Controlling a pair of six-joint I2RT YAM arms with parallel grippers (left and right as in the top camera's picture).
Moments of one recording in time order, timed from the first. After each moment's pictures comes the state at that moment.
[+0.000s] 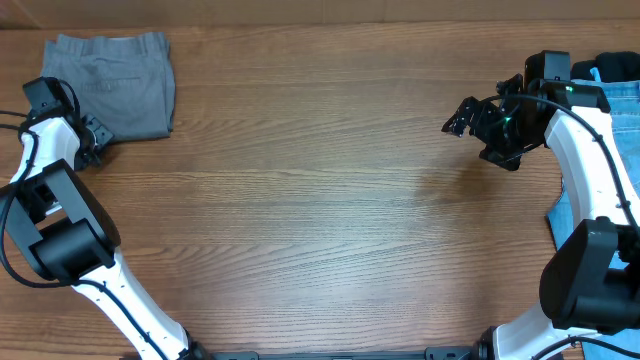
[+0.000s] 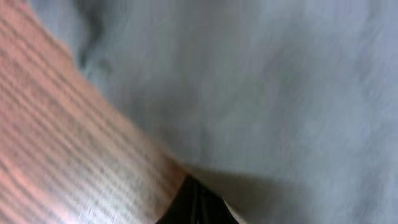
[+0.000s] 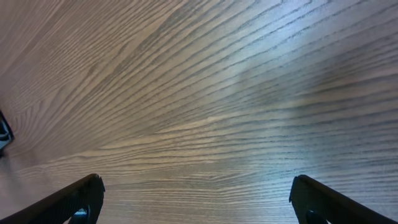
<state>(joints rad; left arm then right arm) 0.50 2.27 1.68 -0.55 -0.07 -0.34 -0.13 1.80 1.48 -1.02 -0.41 0.33</state>
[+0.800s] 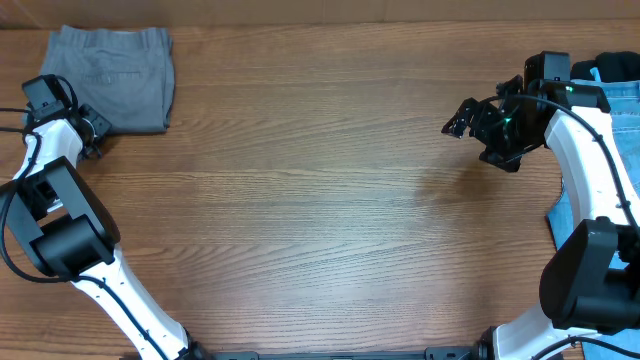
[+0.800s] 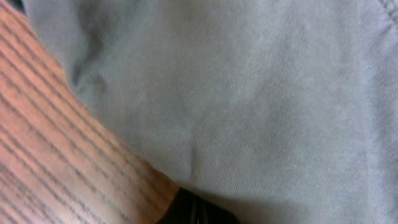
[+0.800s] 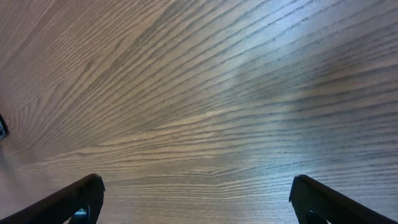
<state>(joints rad) 0.50 2.30 1.68 -0.39 -0.03 -0.39 -0.13 1.80 1.48 -1.04 -0.41 0.33</state>
